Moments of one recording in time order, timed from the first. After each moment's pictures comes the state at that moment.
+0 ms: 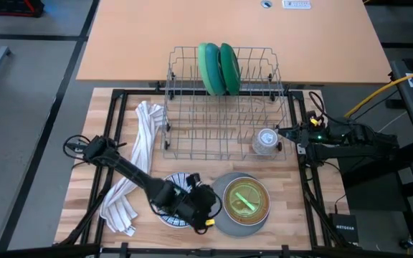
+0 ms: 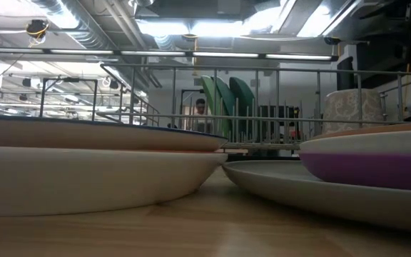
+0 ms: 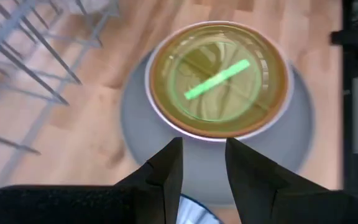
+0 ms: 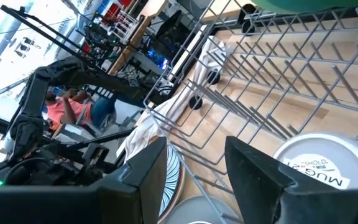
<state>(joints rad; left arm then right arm) -0.54 2.00 1.77 -0.71 -0.59 -0.67 0.03 0.19 0.61 -0.65 0.21 0.95</state>
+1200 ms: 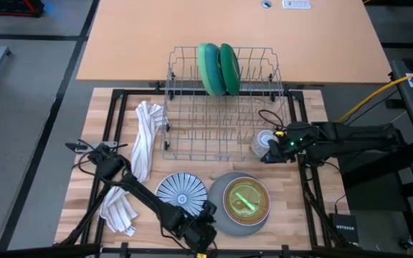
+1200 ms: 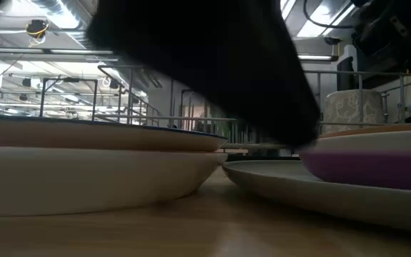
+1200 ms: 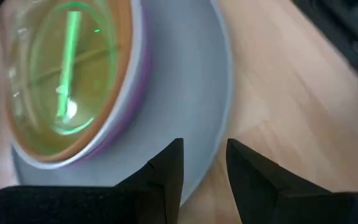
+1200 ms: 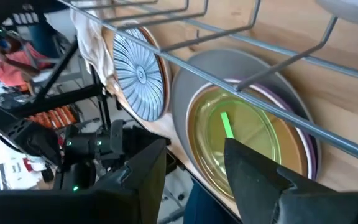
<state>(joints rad) -0.62 2.27 1.77 -0.52 -0.47 0.11 0.03 0.68 0.62 -0.63 -0.30 1.53</state>
